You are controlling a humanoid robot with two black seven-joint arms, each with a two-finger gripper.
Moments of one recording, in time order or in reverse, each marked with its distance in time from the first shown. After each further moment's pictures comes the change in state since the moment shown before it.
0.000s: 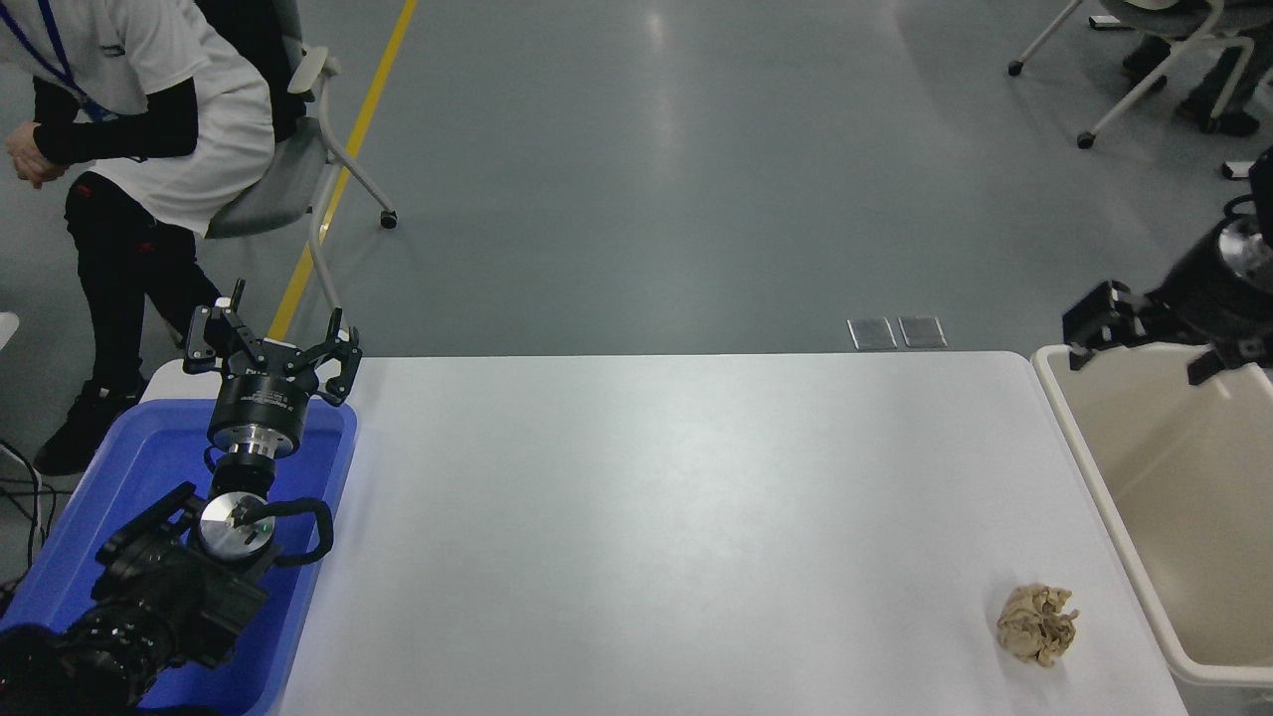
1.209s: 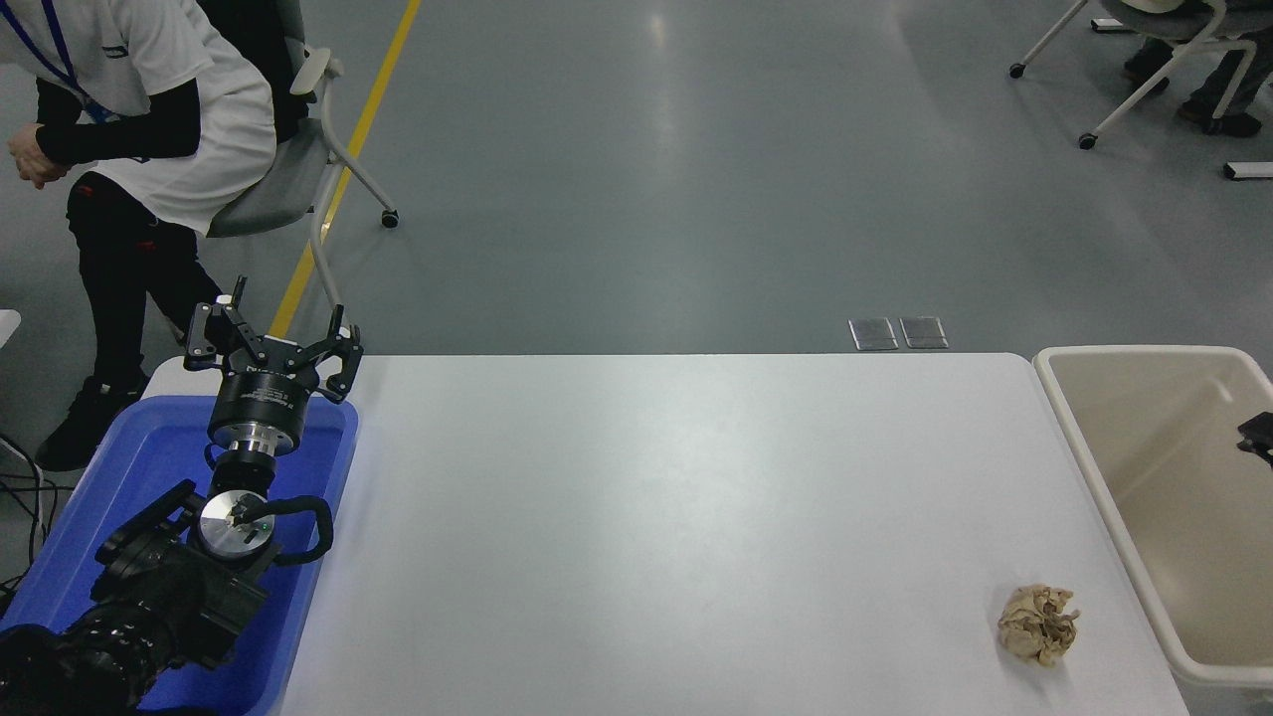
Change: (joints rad) left arm 0.000 0.000 0.000 0.000 0.000 -0.001 0.000; right arm -0.822 -0.519 0.511 -0.100 0.050 -0.651 0.007
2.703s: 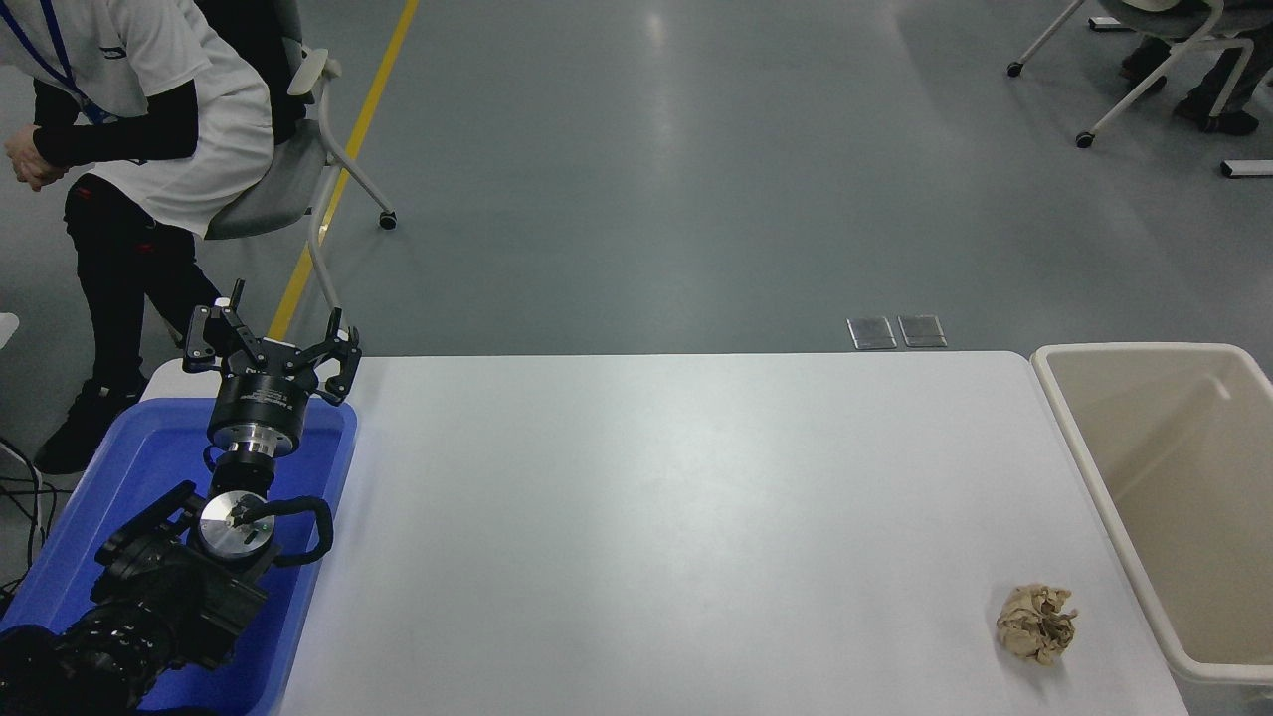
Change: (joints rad) left arm 0.000 0.000 0.000 0.000 -0.001 0.002 0.000; right arm -0.610 0.480 0.544 -0.879 0.170 -0.265 0.003
